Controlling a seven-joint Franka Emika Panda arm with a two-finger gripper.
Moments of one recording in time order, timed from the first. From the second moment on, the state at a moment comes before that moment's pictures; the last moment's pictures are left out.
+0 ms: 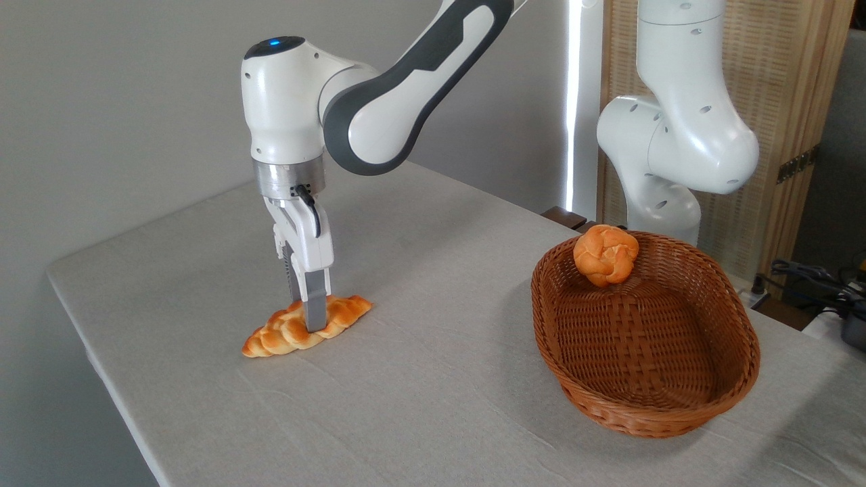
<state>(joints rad) -0.07 0.06 -0.30 -2.10 0.04 2.30 0.60</state>
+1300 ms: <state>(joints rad) -0.01 -0.32 -0.02 -2.03 0.00 1.63 1.08</state>
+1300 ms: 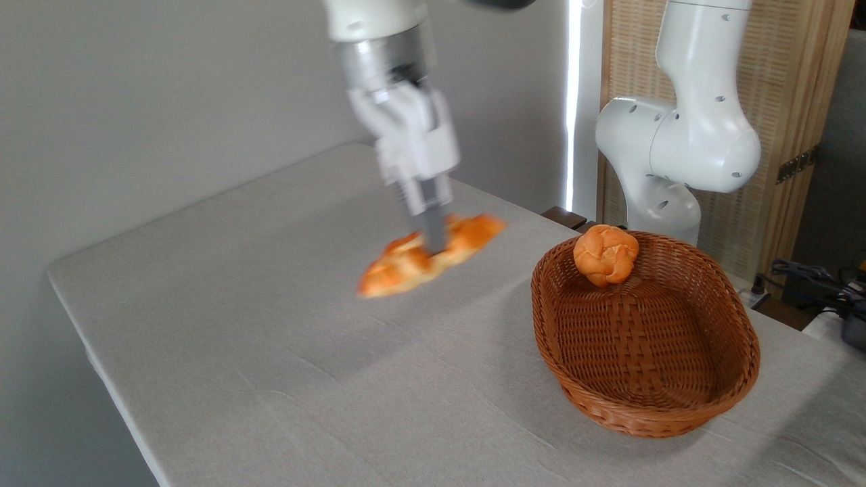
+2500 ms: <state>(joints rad) -0.01 -0.53 0.25 -2.36 0.14 1.52 1.14</state>
